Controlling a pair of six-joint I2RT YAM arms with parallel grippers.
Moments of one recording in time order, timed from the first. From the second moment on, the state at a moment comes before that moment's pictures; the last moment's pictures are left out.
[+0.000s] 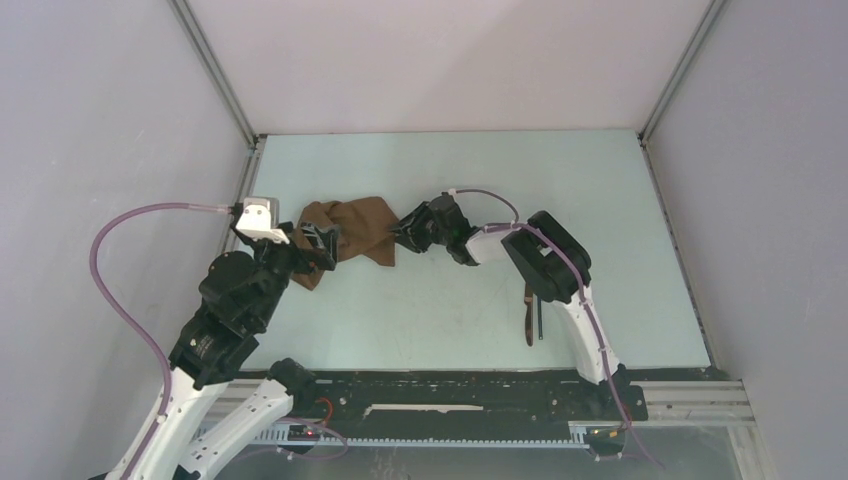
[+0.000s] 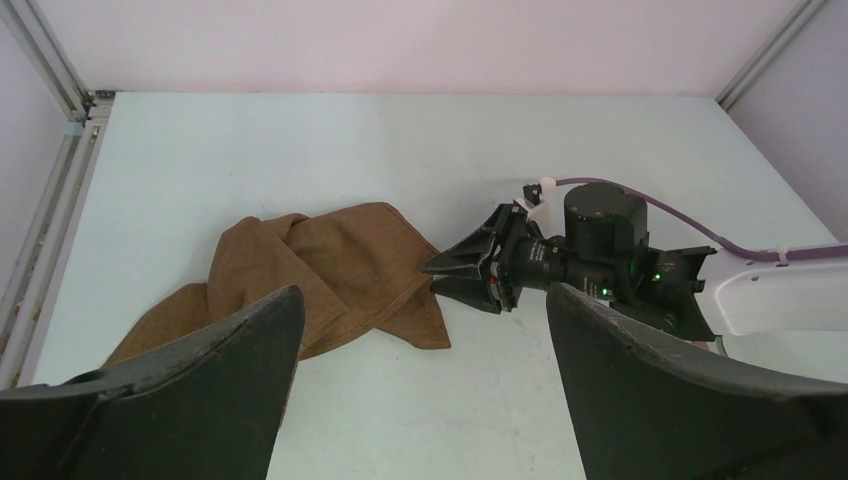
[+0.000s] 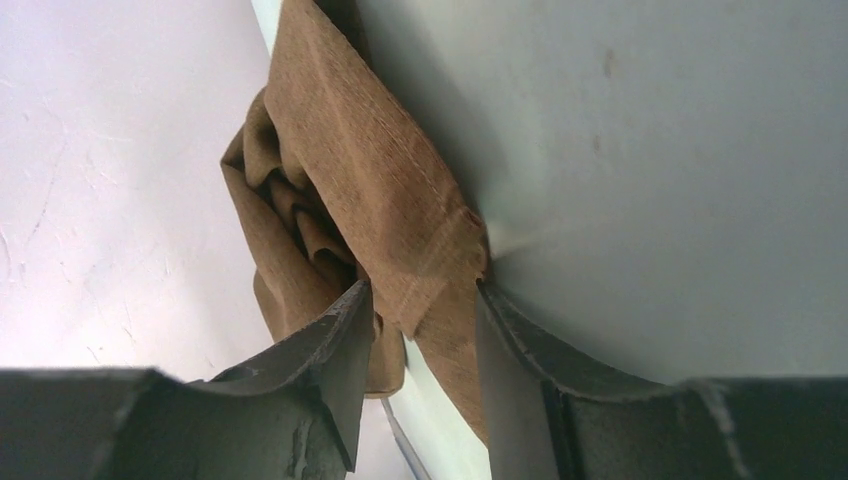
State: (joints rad) left arm -0.55 0.54 0.94 -0.50 -0.33 -0.20; right arm 0.69 2.29 1.34 0.48 -0.22 1.43
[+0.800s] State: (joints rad) left arm -0.56 0.58 0.88 -0.53 -0.26 -0.36; right arm 0.59 1.99 1.12 0.35 -0.34 1.46
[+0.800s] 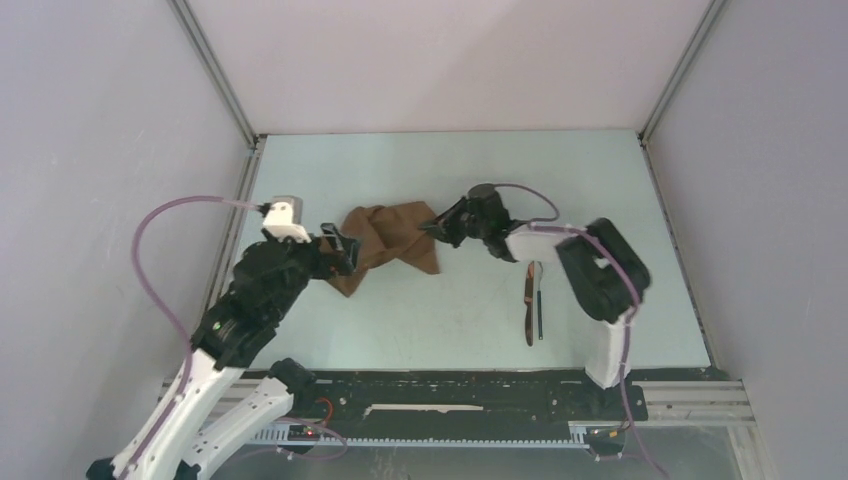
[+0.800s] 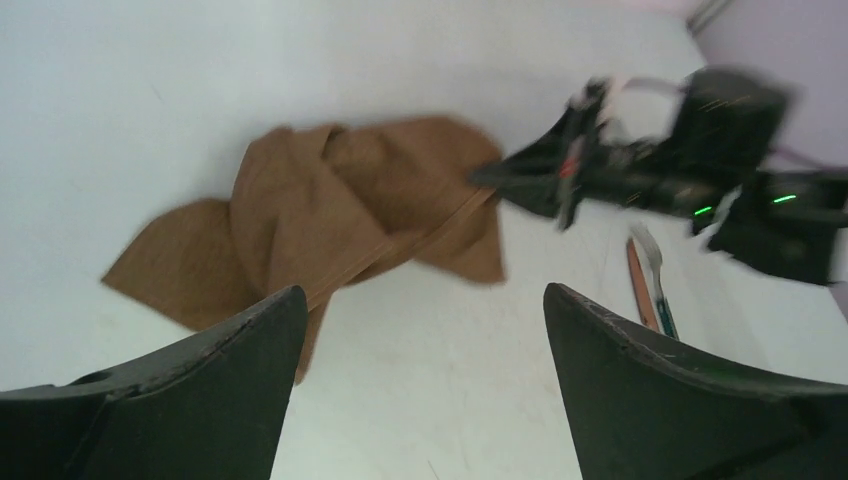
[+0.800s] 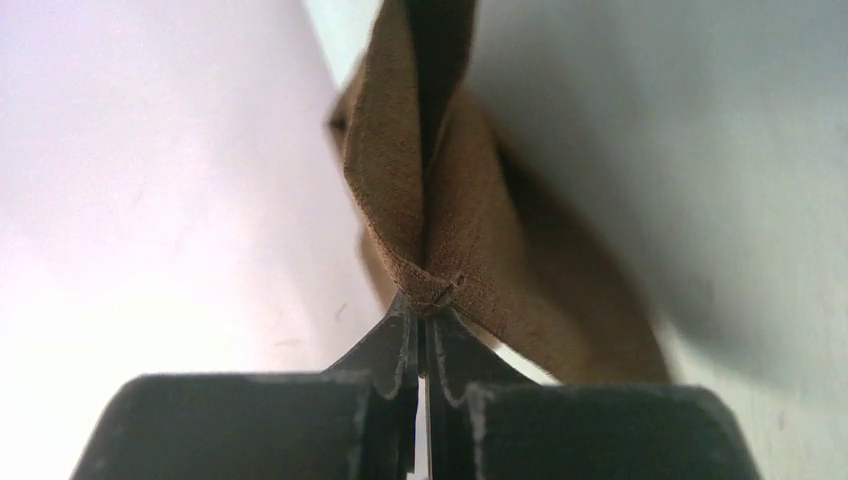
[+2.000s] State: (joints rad) left arm -0.91 1.58 1.10 -0.70 -0.71 -0.32; right arm 0.46 1.40 0.63 0.15 -0.38 1.17
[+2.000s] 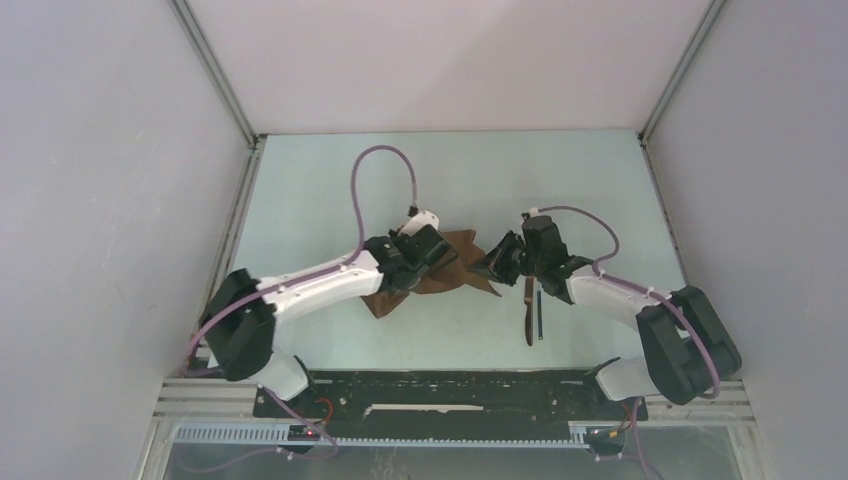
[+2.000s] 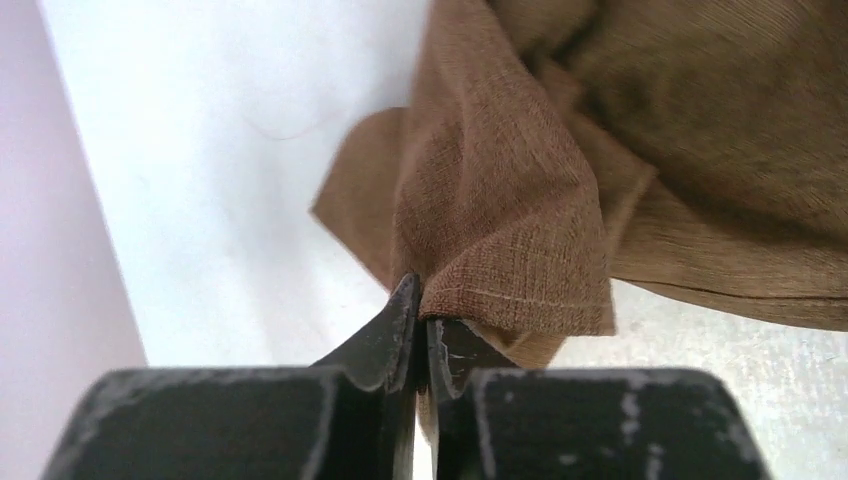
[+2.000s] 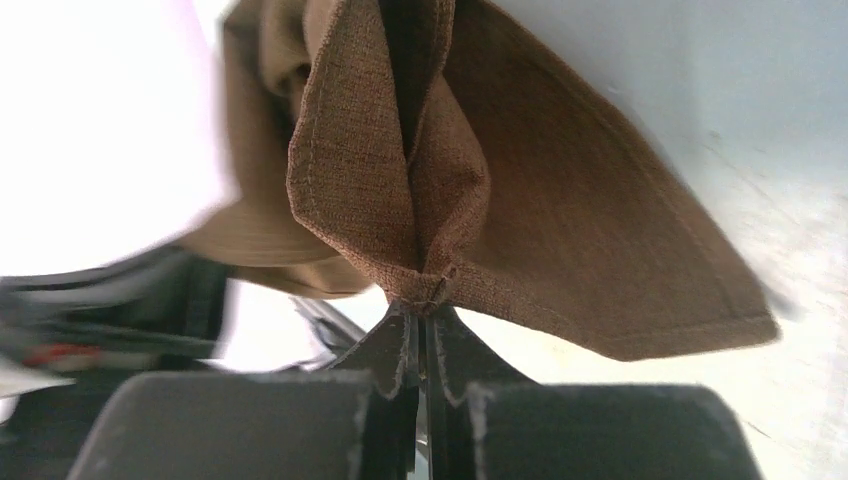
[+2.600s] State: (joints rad) left arm -0.36 0.93 0.73 -0.66 -0.28 -0.52; right arm 0.80 1.04 0.63 -0.47 0.00 0.73
